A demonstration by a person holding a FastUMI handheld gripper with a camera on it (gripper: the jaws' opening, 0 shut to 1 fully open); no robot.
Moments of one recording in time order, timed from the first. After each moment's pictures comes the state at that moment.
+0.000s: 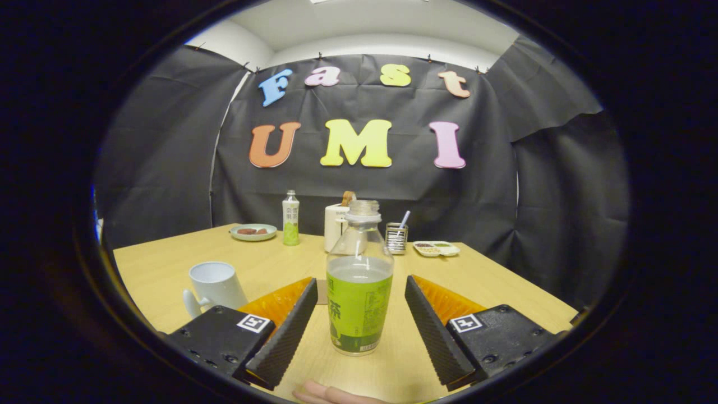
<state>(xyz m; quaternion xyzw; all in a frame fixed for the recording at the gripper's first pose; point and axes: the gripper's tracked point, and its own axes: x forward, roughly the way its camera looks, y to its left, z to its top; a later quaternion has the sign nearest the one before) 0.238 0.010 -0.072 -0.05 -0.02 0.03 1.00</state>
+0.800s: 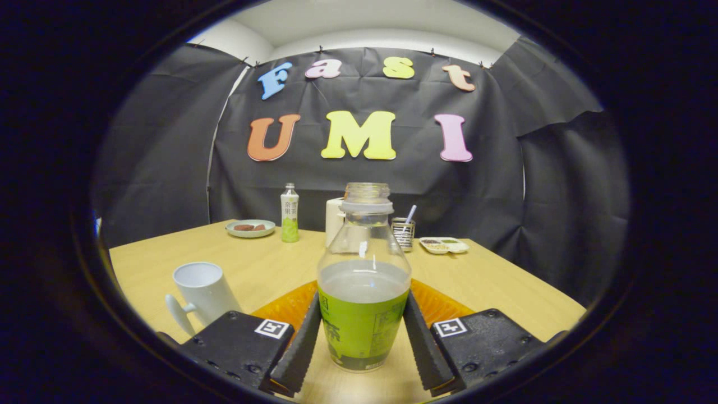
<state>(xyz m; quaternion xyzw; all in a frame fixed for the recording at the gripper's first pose) 0.267 0.017 -0.072 -0.05 -0.01 0.02 1.00</state>
